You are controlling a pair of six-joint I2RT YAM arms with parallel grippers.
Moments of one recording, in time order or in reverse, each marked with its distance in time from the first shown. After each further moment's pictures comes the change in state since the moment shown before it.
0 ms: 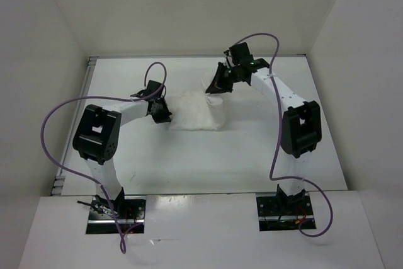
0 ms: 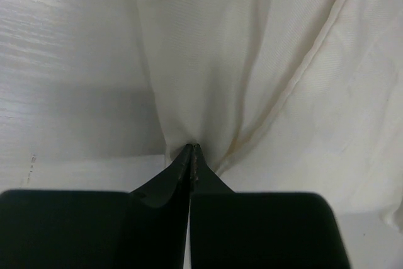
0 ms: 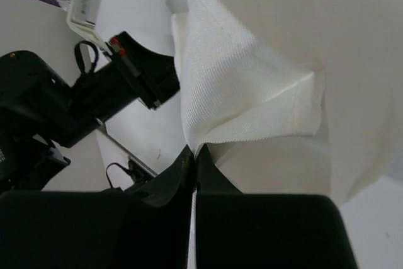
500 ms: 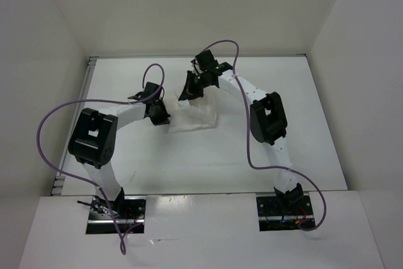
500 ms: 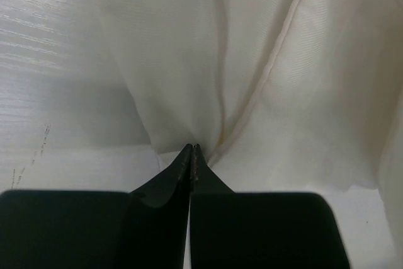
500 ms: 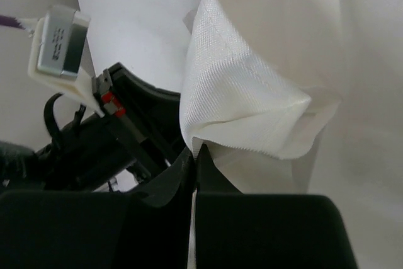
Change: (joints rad) left arm -0.001 -0.060 -0.058 -0.008 0.008 -0.002; right arm 0.176 0.371 0.328 0.025 -0.057 0.047
